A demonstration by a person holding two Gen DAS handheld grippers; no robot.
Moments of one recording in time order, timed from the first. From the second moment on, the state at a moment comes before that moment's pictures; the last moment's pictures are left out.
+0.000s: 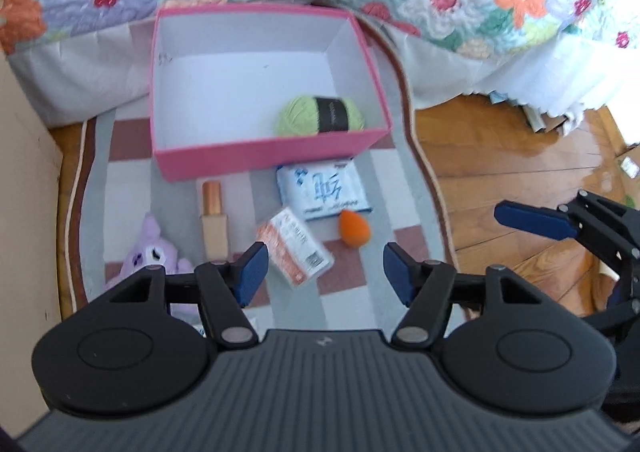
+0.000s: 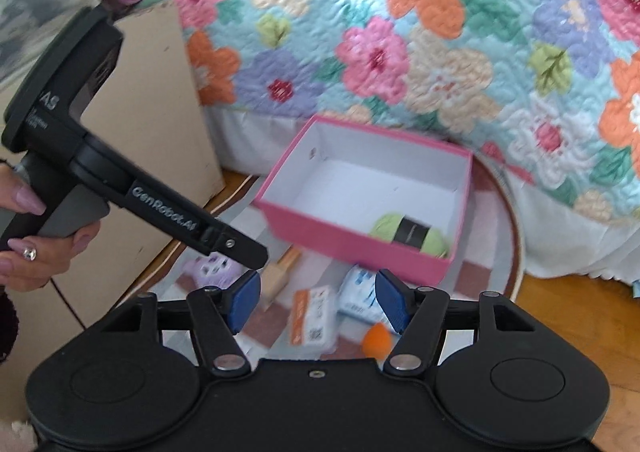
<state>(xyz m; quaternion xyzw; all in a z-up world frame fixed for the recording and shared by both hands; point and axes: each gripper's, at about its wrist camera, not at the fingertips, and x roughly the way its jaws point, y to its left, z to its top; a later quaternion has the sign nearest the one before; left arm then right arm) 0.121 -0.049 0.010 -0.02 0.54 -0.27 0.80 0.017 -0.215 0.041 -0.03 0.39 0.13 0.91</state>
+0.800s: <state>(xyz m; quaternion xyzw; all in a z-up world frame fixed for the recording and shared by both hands) 0.139 -0.046 -0.154 -0.12 0.57 -0.26 0.77 0.065 -0.167 -0.139 -0.14 0.43 0.13 0.88</state>
